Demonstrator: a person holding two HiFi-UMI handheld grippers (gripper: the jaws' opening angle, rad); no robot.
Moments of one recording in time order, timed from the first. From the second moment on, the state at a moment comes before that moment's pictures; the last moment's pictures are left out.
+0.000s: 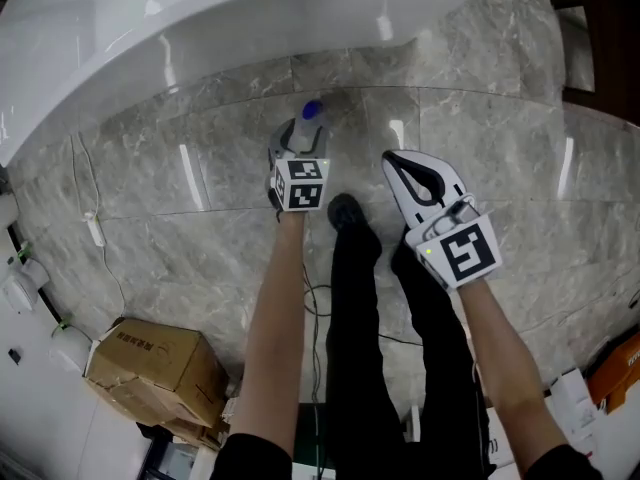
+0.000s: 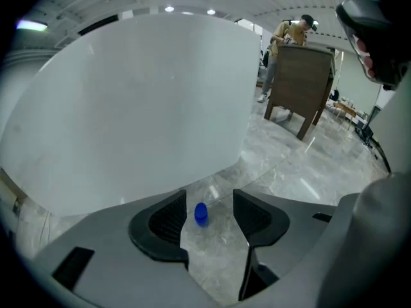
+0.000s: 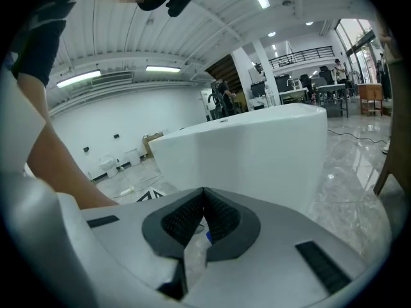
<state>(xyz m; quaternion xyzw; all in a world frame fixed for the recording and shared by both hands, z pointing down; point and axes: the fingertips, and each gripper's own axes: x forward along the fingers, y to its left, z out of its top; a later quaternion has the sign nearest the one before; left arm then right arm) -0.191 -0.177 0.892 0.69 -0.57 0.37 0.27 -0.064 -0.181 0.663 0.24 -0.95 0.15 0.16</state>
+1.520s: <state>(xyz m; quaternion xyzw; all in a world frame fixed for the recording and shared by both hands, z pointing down) -0.012 0.081 0.246 0.73 -0.64 0.15 0.18 0.072 0.027 0.221 0.18 -0.97 0.12 0.12</state>
